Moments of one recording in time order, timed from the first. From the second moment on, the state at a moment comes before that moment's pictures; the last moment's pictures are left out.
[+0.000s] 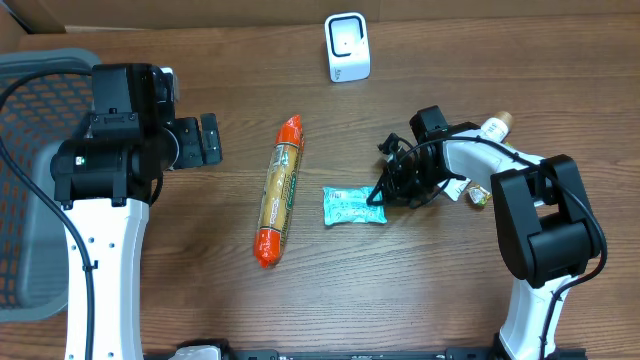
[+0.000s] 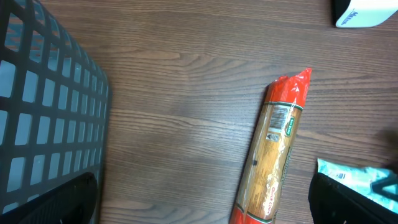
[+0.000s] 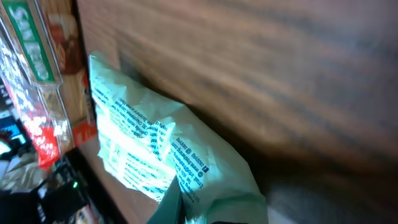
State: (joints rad) left arm 0.03 1.37 1.57 -1.18 -0.05 -0.09; right arm 0.28 2.08 1.25 -0.75 -0.79 0.07
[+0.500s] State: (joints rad) left arm 0.03 1.37 1.57 -1.18 -0.05 -0.09; right arm 0.24 1.71 1.27 -0.89 -0.79 -0.08
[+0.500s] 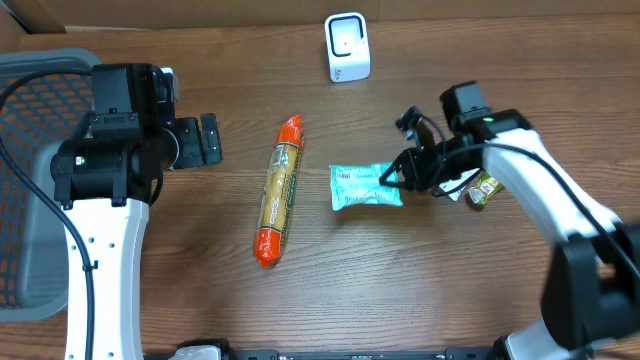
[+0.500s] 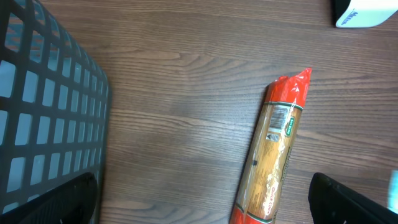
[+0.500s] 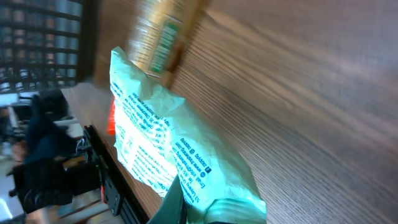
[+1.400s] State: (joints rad) left arm 0.03 1.37 1.57 -1.18 -0.05 -0.09; right arm 0.27 1.53 1.36 -0.93 -0.47 0.11
